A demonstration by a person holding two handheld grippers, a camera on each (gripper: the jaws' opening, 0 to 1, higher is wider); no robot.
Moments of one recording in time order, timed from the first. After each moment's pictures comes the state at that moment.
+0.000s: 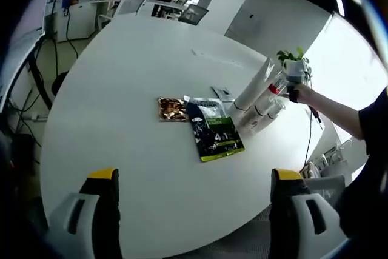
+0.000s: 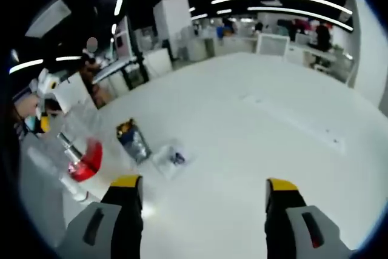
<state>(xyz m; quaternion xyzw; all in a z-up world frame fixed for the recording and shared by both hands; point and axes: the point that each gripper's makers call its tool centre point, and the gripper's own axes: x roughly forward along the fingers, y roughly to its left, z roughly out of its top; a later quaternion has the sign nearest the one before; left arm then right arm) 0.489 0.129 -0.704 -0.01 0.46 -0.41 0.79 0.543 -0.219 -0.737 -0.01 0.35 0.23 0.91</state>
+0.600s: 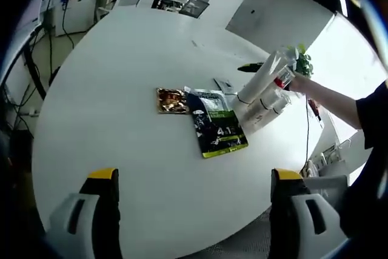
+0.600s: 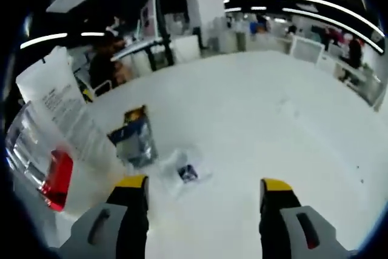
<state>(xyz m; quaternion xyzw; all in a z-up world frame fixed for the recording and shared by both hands) 0.487 0.127 -0.724 -0.01 0.48 -0.41 0.78 0.579 -0.174 -0.758 -0.09 0.36 0.33 0.87</state>
